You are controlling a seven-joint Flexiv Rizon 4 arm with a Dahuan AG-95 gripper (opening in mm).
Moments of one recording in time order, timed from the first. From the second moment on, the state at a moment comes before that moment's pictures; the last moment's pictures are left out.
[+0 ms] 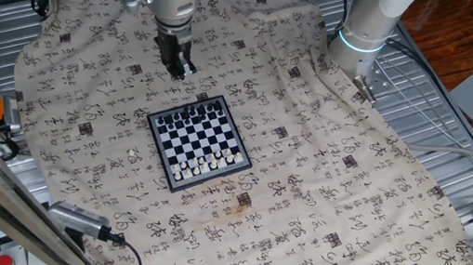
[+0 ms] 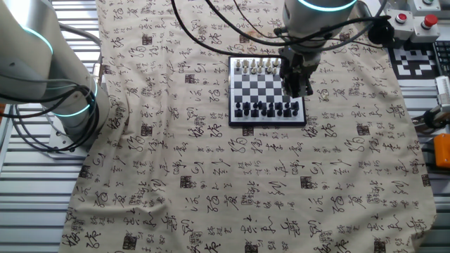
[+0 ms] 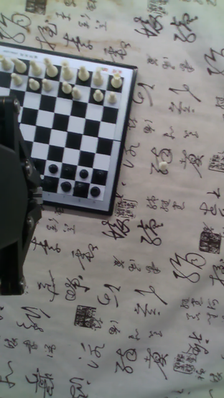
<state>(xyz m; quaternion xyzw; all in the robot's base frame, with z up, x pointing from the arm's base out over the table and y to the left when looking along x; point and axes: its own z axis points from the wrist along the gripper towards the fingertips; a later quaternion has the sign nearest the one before) 0.509 0.000 0.166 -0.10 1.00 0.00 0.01</state>
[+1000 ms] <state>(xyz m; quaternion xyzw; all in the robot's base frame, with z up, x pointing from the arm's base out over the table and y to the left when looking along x) 0.594 0.022 0.127 -0.11 0.99 0.01 0.01</state>
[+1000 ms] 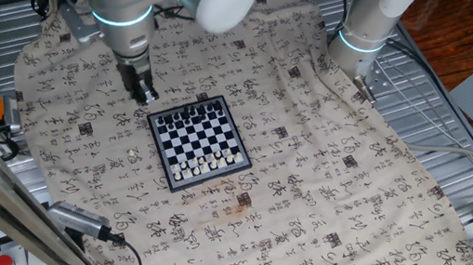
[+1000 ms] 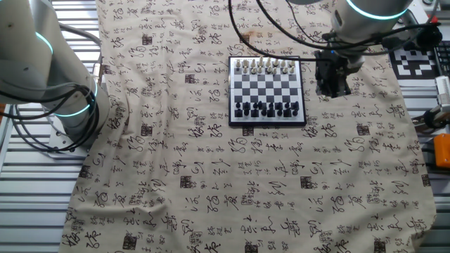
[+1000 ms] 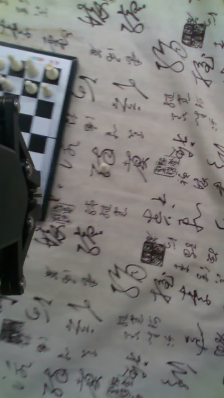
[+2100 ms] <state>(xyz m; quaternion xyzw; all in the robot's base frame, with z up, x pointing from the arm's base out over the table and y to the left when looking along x) 0.617 0.041 0.111 -0.11 0.99 0.01 0.00</state>
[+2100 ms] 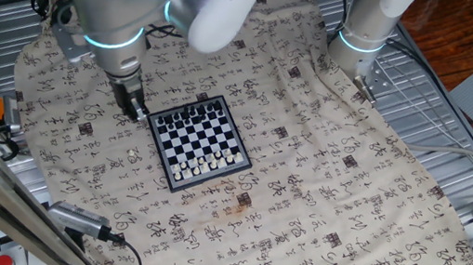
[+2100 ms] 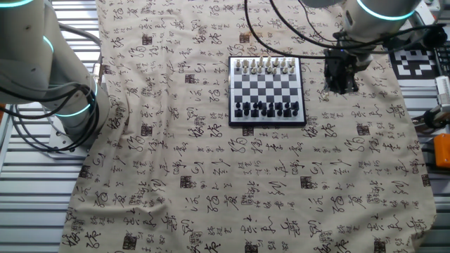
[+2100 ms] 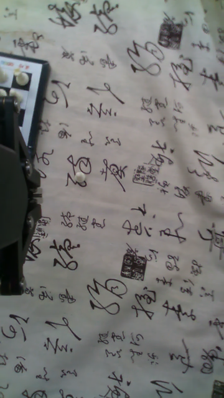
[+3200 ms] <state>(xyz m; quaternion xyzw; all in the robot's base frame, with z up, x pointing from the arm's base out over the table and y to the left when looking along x) 0.614 0.040 0.112 -0.13 0.99 0.00 0.01</state>
